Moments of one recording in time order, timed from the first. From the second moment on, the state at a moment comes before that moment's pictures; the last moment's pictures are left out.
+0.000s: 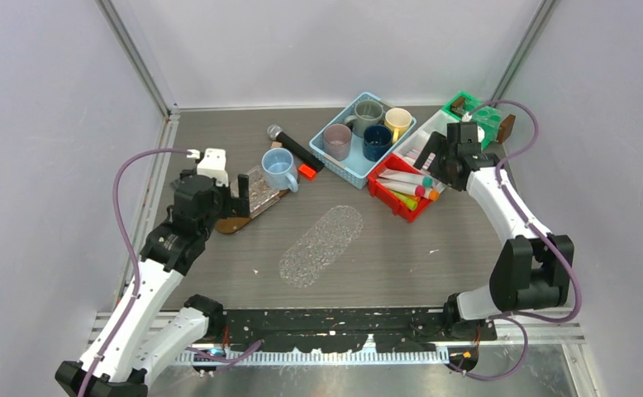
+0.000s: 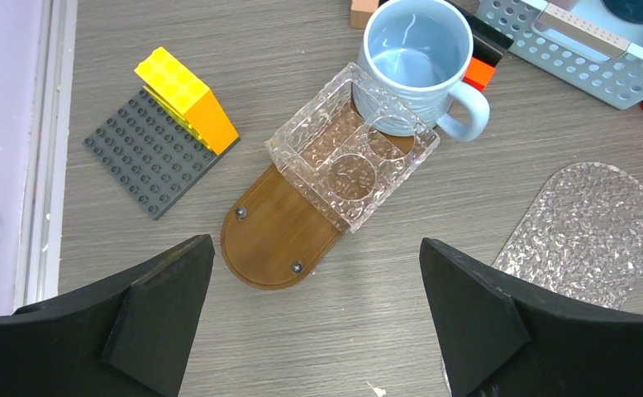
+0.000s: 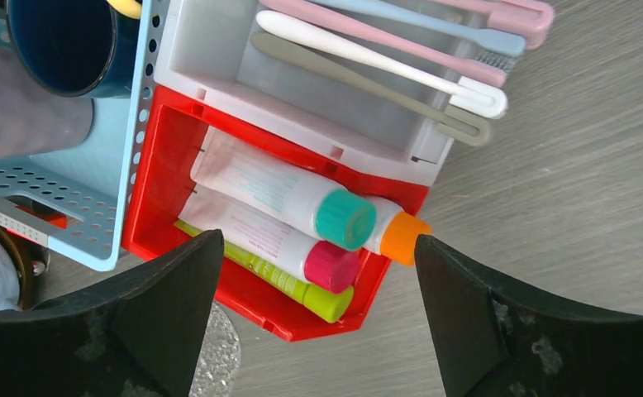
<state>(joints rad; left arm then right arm) -0.37 0.78 0.88 -0.54 -0.27 -0.10 0.07 1.41 1.14 -0.55 0.12 0.54</state>
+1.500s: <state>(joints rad) -0.39 0.79 0.86 -0.54 -0.29 -0.08 -0.08 1.49 0.90 -0.18 -0.28 0.79</state>
